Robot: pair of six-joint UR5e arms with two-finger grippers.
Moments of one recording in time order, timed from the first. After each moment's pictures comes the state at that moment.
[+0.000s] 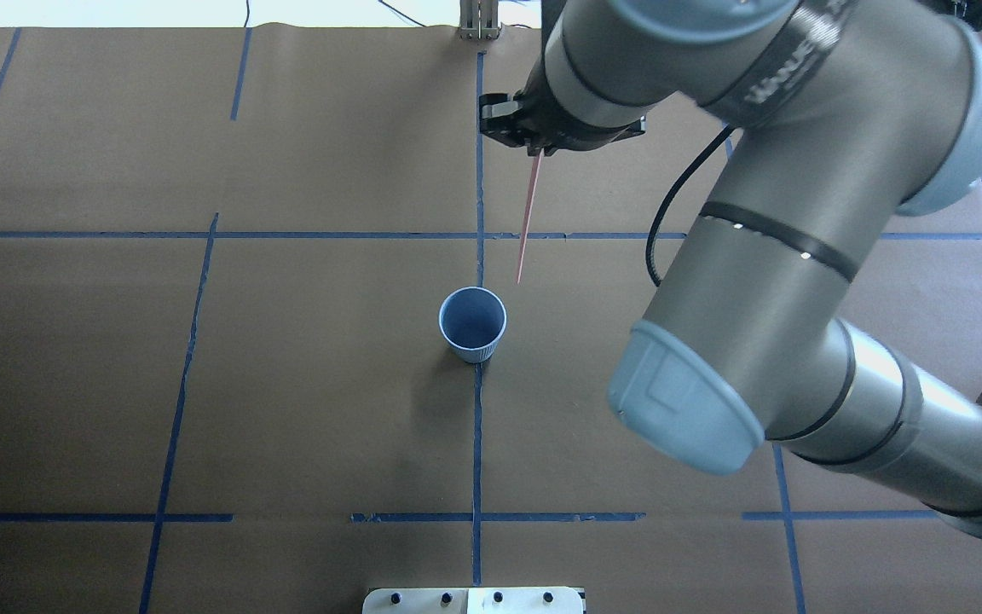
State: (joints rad) left arm -1.19 -1.71 -2.06 -1.28 -2.17 -0.32; right arm 0.61 -0.67 1.94 -1.88 1.67 1.12
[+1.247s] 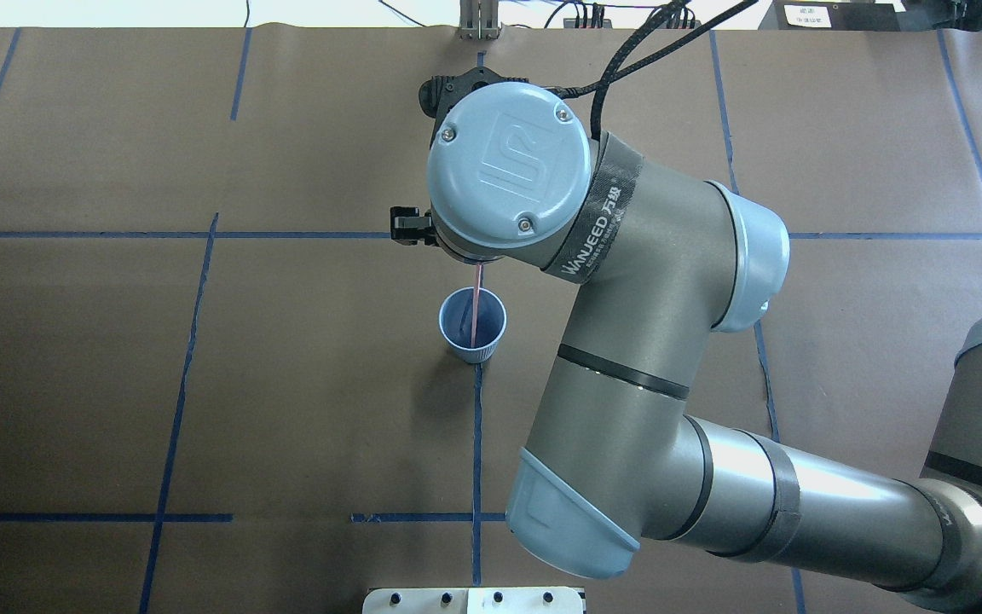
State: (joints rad) left arm -1.19 -1.70 -2.06 -1.29 -2.17 -0.32; right arm 0.50 -0.67 1.88 -1.84 1.59 1.21
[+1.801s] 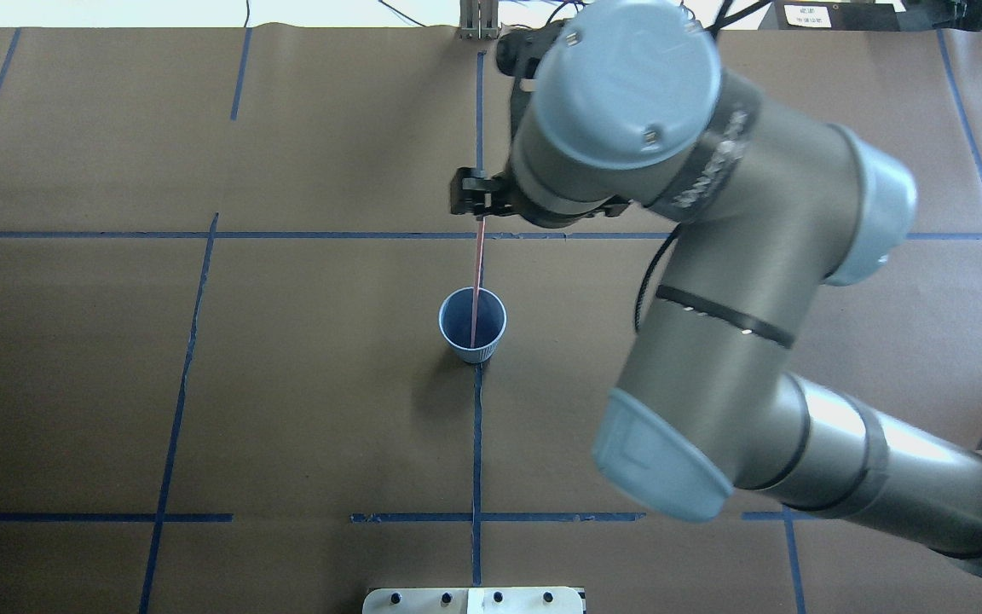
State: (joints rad) left arm -1.29 -1.66 -2.02 -1.29 -2.28 -0.22; right arm 0.75 -0.91 2.09 -1.91 1.87 0.98
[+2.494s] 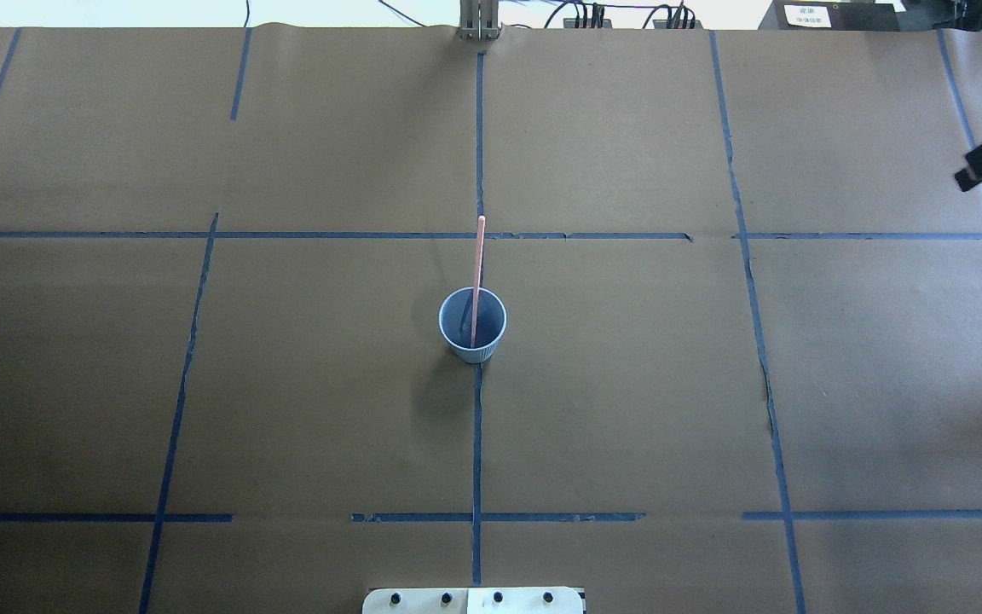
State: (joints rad) left arm -1.50 -1.63 -1.84 -1.29 -2.30 0.11; right arm 1.35 -1.45 1.96 -1.77 2.31 0.07
